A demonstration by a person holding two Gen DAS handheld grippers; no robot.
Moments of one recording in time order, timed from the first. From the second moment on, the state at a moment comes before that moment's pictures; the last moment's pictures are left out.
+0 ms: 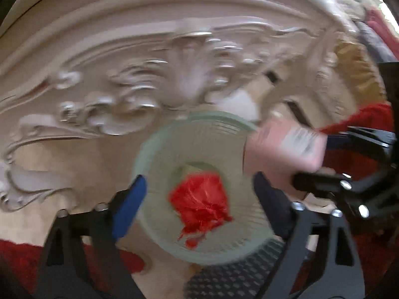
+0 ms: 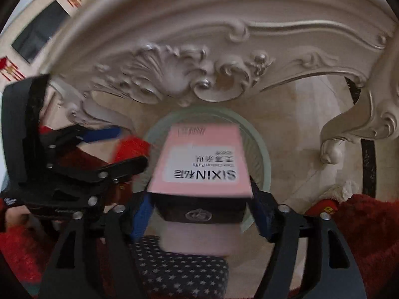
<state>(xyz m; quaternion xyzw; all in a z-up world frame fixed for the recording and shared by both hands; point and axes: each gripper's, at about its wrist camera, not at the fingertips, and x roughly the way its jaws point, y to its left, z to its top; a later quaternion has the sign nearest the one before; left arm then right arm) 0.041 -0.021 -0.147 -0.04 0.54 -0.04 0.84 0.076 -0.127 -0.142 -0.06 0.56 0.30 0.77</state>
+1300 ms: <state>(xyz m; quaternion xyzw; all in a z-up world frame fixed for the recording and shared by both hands) 0.154 0.067 0.067 -0.06 0.35 0.04 0.94 0.234 -0.076 0.051 -0.07 0.32 0.32 0.89</state>
